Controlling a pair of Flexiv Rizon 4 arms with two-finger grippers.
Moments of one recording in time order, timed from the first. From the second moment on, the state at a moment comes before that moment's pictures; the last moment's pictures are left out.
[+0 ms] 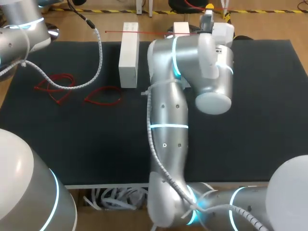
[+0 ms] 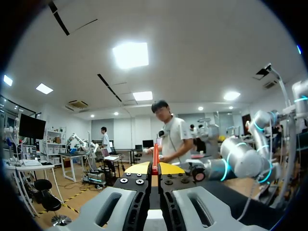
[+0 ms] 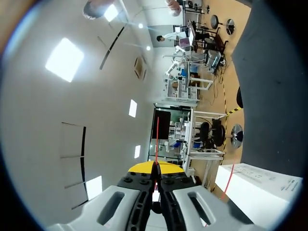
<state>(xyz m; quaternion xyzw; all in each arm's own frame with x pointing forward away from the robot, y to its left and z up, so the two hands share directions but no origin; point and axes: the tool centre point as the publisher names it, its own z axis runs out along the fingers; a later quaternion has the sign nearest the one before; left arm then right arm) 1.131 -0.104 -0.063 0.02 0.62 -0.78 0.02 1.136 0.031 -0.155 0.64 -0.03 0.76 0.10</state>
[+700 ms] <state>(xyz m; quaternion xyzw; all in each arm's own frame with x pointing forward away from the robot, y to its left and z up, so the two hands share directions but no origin) 1.131 -0.104 -0.063 0.02 0.62 -0.78 0.02 1.131 0.022 -0.154 0.64 0.01 0.76 0.10</state>
